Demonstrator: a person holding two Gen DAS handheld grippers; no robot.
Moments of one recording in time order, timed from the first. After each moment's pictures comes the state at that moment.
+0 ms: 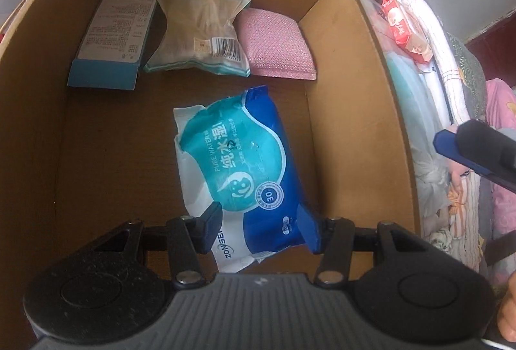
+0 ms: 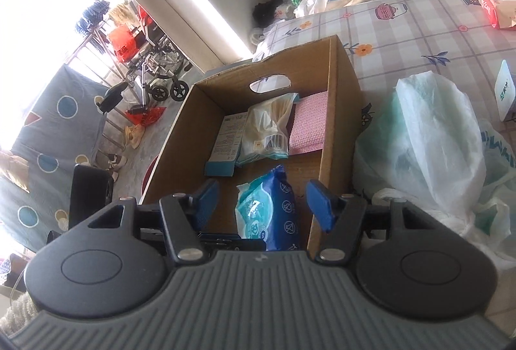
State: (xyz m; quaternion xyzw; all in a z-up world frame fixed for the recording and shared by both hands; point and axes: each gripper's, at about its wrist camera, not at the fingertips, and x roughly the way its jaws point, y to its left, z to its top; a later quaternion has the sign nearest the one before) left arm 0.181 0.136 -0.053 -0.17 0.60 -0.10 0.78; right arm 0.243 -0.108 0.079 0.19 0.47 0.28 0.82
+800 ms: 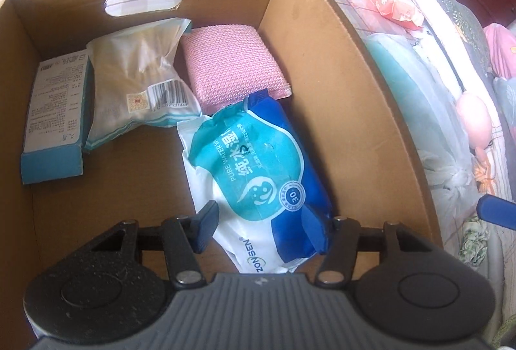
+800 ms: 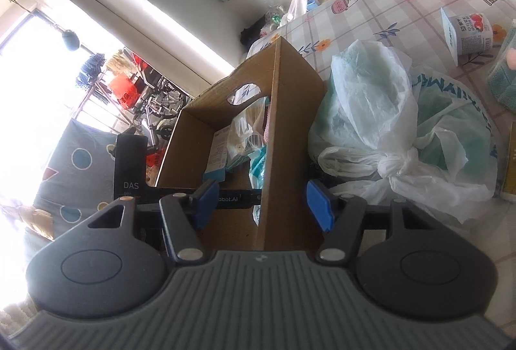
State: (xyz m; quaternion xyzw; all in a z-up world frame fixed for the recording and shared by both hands) left arm 0.233 0.080 -0.058 -0.03 0.58 -0.14 0.80; right arm 0.205 -0.179 0.044 0.30 0.44 0.24 0.81
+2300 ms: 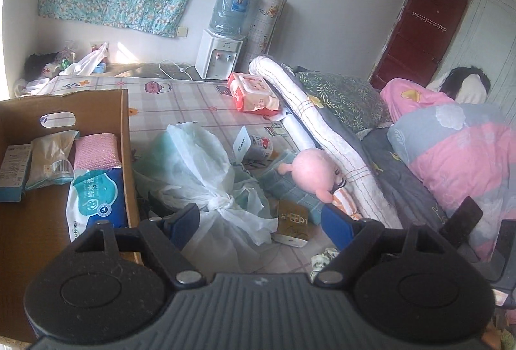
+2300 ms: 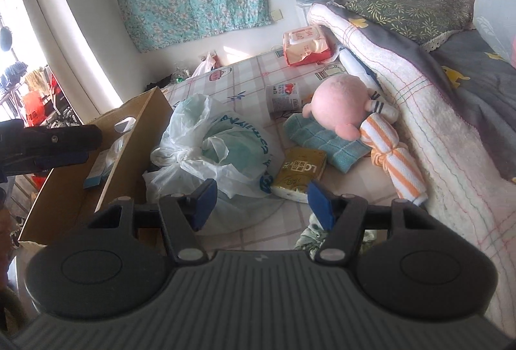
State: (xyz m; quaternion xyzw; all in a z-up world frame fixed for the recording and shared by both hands) left arm 0.080 -0.069 0.060 -0.07 0.36 -0.21 0.90; right arm 0.066 -0.314 0.045 0.15 0.35 0.05 0.92
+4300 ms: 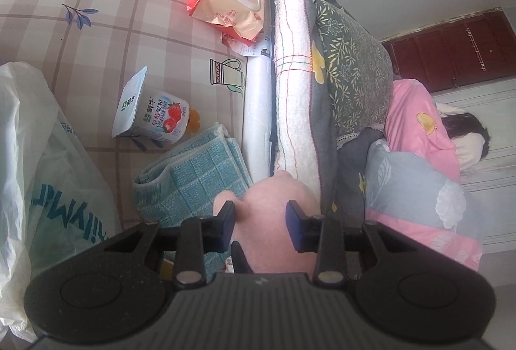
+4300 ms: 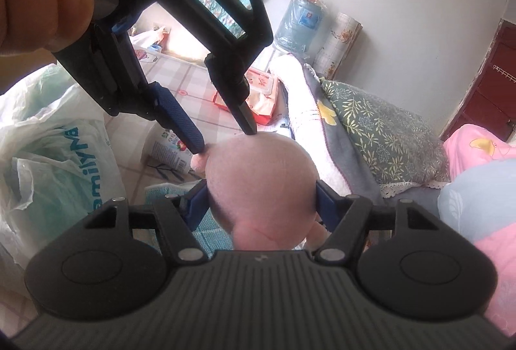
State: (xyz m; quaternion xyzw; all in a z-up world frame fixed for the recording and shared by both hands) left arm 0.320 -0.200 -0.008 -0.29 0.59 -0.22 0.72; right arm 0.228 -0.322 0.016 -0.18 0.30 -0.03 0.94
